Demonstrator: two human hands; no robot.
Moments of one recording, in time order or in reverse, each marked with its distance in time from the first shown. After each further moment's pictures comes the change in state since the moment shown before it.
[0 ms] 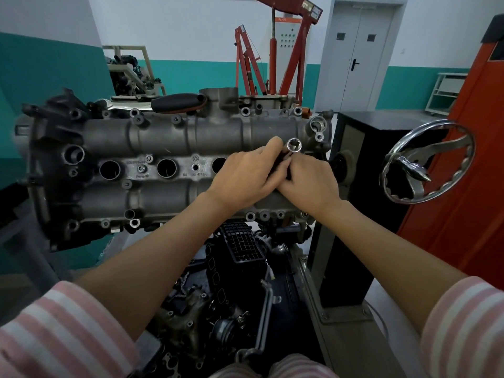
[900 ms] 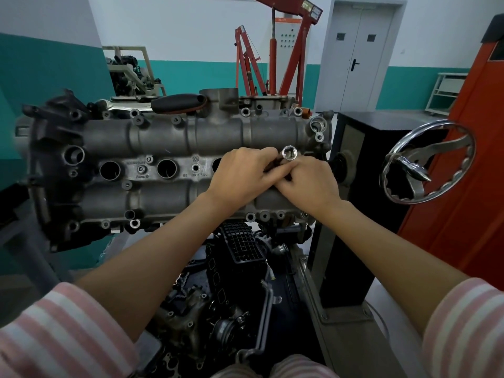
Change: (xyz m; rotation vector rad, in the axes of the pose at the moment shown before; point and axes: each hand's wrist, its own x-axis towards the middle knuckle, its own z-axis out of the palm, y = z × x) left_hand 0.002 -0.005 0.003 -0.014 -0.016 -0.122; right_hand -0.005 -0.005 -0.004 0.103 0.109 -0.049
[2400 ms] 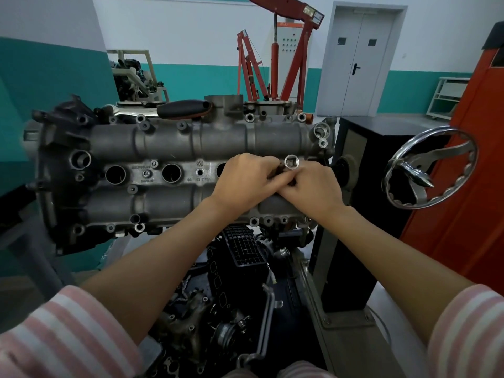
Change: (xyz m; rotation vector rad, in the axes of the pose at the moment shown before) left_hand -0.002 -0.001 -0.001 -0.070 0.018 -0.010; right_hand 0.001 -0.001 0.000 0.032 0.074 -0.051
